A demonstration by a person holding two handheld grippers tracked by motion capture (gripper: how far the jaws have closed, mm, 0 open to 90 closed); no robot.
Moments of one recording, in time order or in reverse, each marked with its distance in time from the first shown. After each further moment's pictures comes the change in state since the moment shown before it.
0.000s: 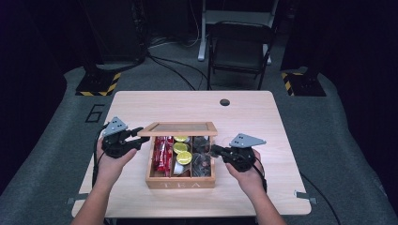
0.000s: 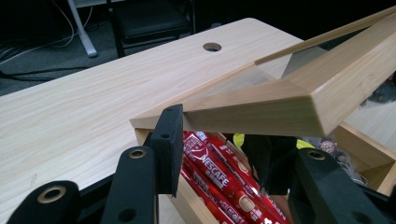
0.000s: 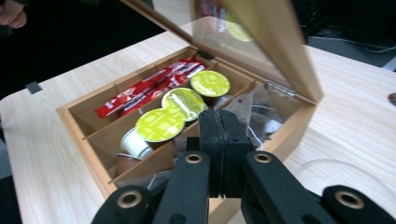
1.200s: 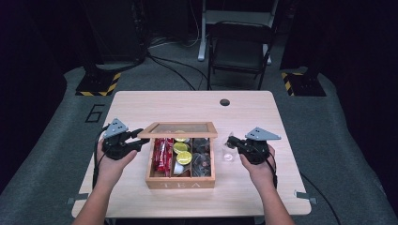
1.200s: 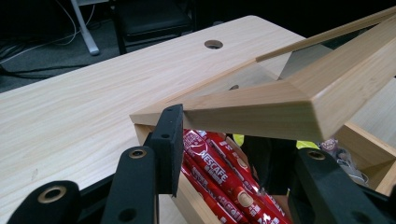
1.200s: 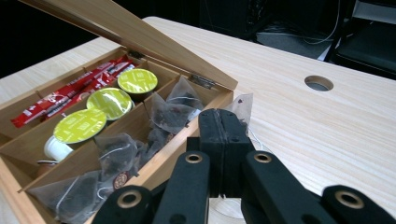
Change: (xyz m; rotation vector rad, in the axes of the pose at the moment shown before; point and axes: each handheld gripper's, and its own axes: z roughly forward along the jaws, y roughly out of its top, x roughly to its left) left arm -0.003 -0.003 -0.001 0.006 0.013 -0.003; right arm -0.041 -0.008 -0.015 -0.009 -0.178 0.054
